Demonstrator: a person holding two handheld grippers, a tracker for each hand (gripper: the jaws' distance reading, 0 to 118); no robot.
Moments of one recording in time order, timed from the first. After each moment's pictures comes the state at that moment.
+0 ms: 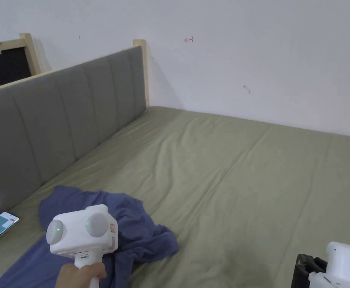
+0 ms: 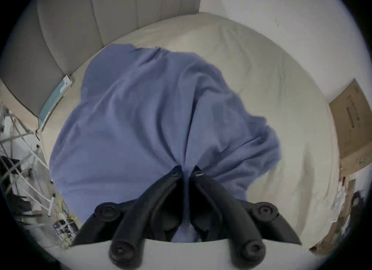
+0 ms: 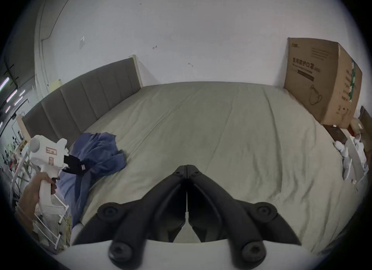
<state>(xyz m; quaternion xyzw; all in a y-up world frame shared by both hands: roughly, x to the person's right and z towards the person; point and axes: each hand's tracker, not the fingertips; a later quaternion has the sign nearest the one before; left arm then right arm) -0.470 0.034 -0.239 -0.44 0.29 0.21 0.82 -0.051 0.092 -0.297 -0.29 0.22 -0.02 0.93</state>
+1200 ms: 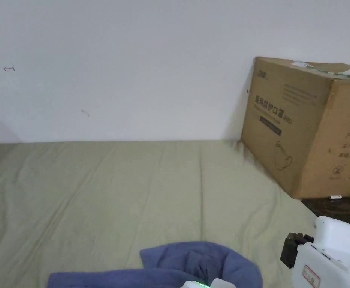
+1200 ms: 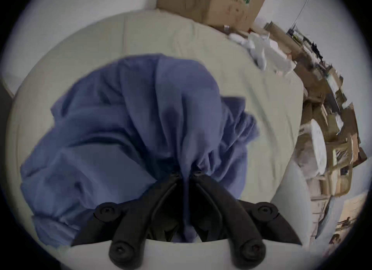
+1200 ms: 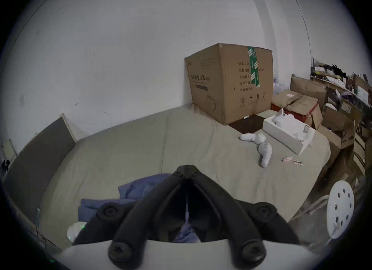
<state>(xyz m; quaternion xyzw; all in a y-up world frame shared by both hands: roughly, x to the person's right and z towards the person) 0.039 -0.018 -0.325 -0.51 -0.22 -0.04 0.83 0.183 0.148 -0.268 -0.22 -0.04 -0.10 0.97</state>
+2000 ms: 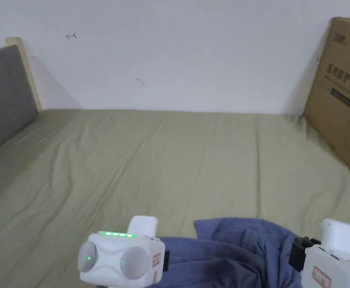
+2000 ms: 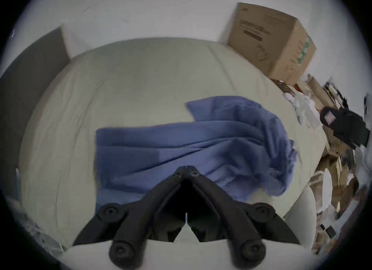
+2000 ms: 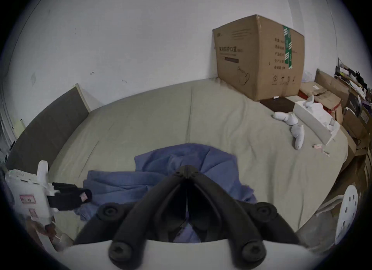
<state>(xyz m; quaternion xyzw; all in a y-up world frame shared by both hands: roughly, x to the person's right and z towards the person) -0.216 0.045 -0.297 -0.44 0.00 0.08 0.89 0.109 0.090 -0.302 -0.31 0.05 -0.07 0.95</state>
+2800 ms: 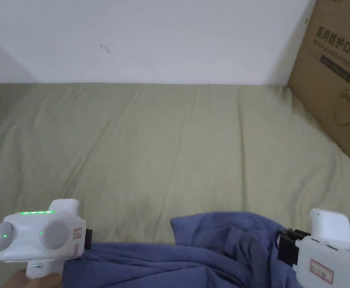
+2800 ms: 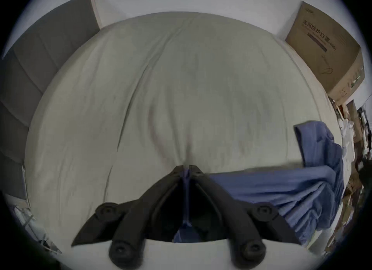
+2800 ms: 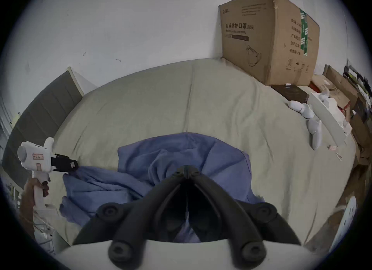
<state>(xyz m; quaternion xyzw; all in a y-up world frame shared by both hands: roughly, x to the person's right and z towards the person) -0.306 -0.004 -0.406 -0.50 0.08 0.07 0.86 0.132 0.061 -0.400 -0.37 0.10 -0.08 0.92</state>
